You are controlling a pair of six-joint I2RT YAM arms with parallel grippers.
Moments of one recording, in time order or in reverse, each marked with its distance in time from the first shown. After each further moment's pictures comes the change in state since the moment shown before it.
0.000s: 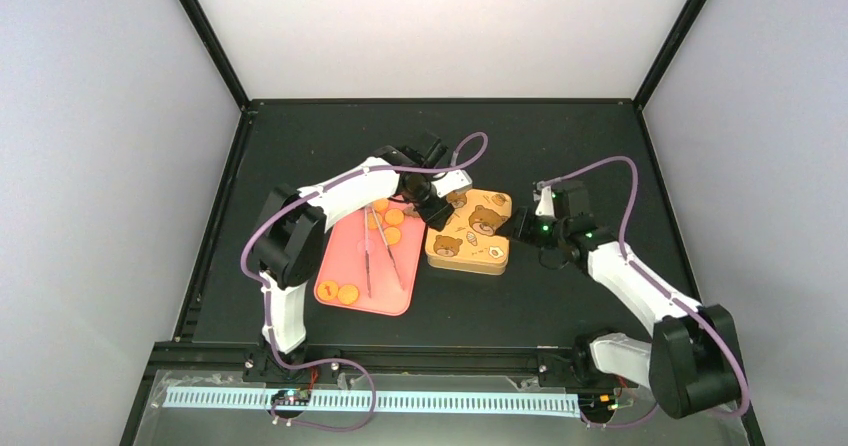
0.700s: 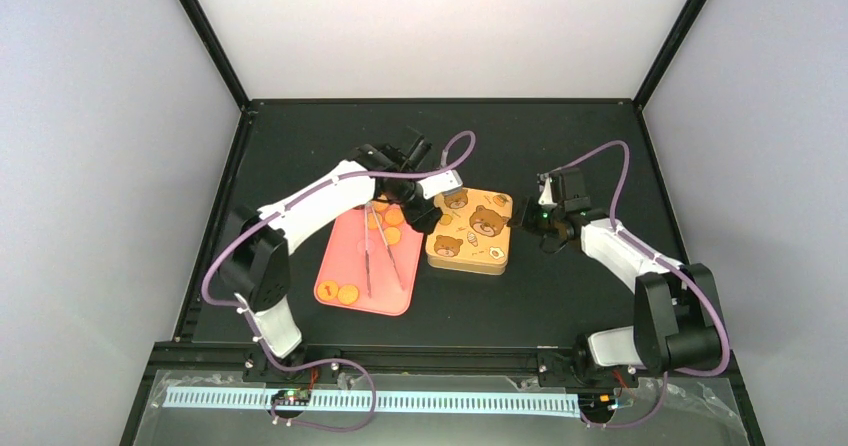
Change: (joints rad) left arm -0.005 -0.237 -0.095 -0.109 0.032 0.092; right arm -0.059 0.231 0.092 -0.008 0.121 -0.084
